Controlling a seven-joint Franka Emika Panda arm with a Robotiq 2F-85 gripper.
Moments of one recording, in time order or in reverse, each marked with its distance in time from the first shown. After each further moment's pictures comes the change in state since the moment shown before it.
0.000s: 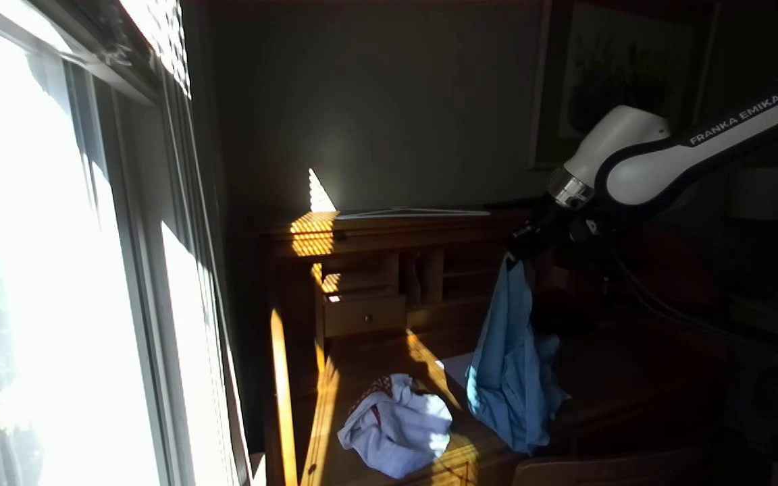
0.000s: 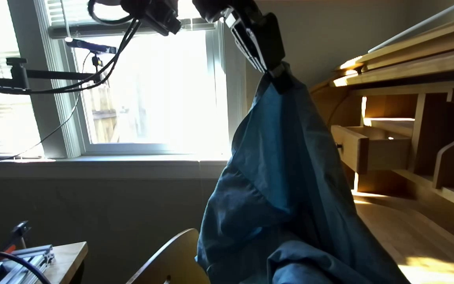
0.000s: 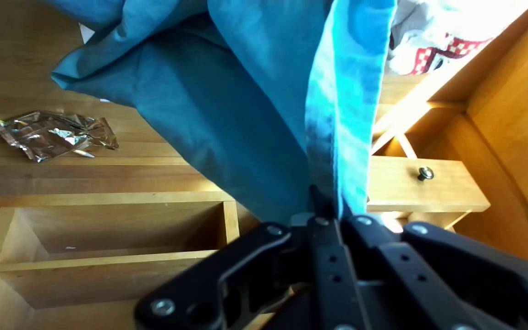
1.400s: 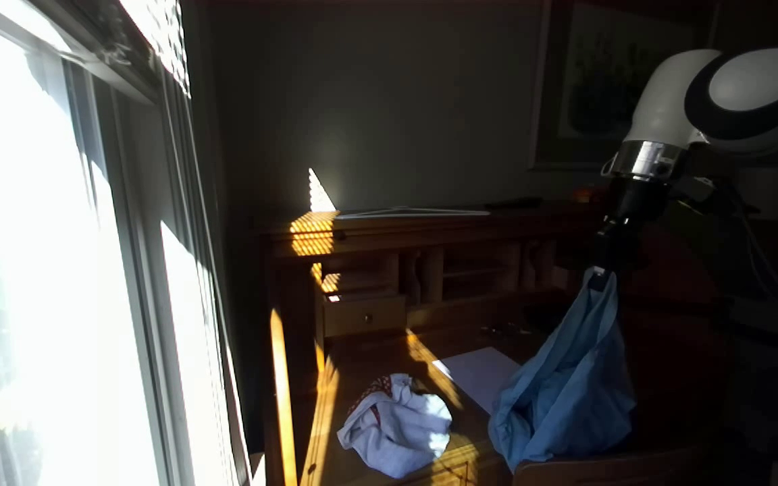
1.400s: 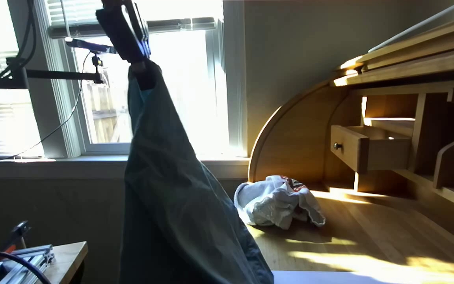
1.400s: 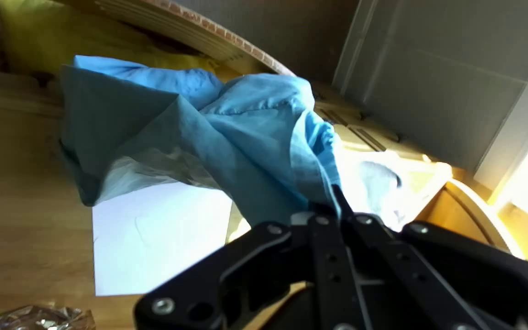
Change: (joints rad) arm -0.036 -0.388 0.071 -0.062 0.179 -0.763 -0.082
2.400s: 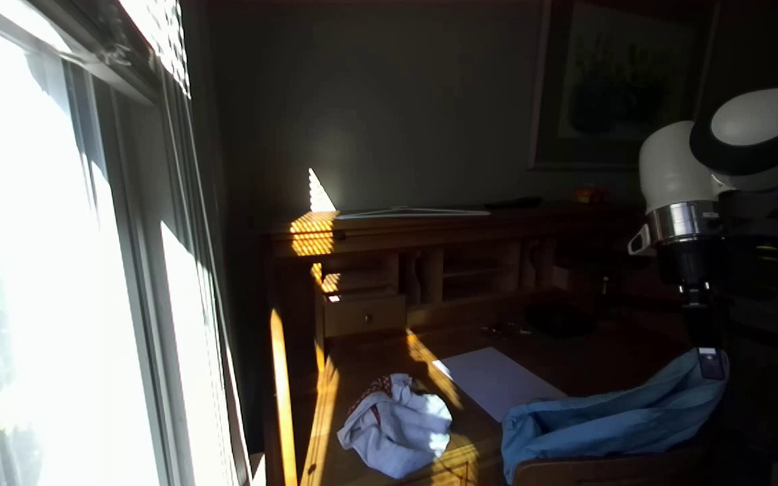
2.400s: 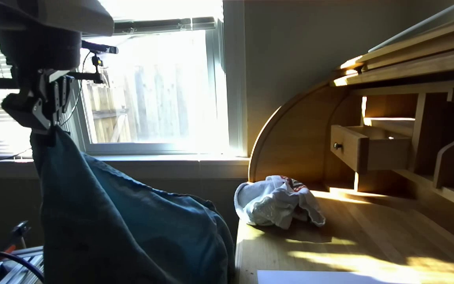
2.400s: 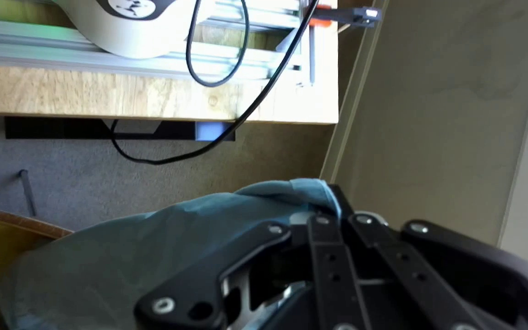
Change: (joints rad) arm -0.001 -0.037 -0.048 -0.151 0.100 -0.403 -0.175
